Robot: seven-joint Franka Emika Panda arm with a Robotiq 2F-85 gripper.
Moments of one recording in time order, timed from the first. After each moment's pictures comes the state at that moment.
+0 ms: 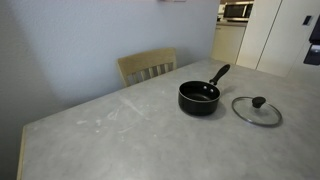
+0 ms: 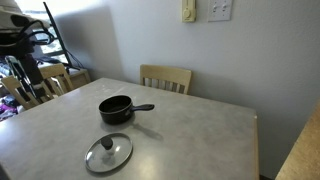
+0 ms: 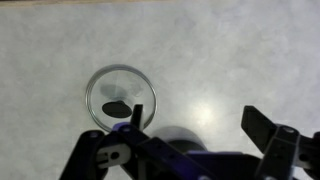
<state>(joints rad) 0.03 -0.42 0.08 -2.56 -0.01 2.08 0.12</state>
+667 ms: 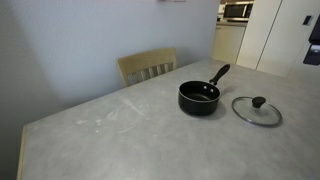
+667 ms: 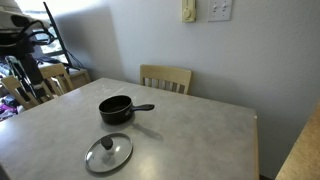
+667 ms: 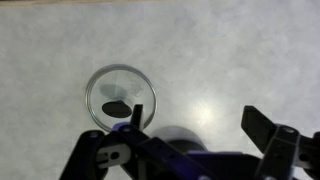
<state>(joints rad) 0.03 -0.41 0.08 -2.56 -0.01 2.09 0.12</state>
